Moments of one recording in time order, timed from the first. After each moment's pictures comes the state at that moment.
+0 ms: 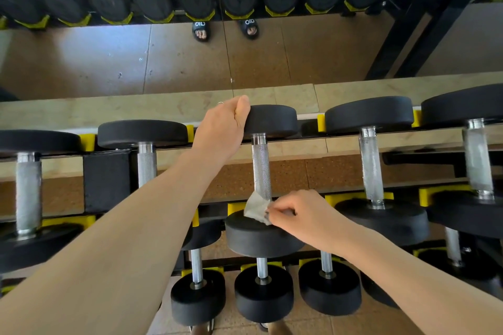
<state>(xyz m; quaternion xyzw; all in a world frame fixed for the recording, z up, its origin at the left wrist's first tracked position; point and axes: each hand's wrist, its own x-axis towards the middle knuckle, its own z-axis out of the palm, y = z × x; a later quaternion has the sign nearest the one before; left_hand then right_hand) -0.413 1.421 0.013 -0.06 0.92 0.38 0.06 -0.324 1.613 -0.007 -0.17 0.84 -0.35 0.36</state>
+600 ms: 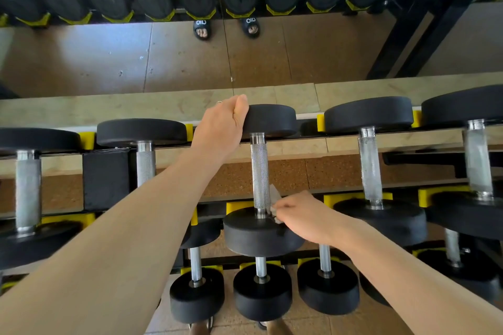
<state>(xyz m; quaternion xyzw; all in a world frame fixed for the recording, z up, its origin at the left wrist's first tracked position) -0.413 1.420 0.010 -0.07 0.92 0.38 0.06 -0.336 1.604 -0.001 -0.05 0.84 -0.26 0.47</state>
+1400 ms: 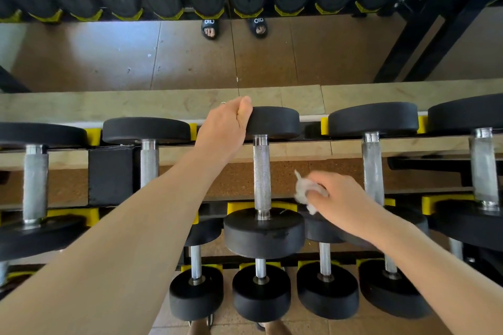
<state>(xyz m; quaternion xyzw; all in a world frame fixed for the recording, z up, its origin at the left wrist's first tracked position) -0.411 1.424 0.016 -0.08 0.92 0.37 0.06 -0.355 1.652 0.009 -0.11 0.90 -0.26 0.33</state>
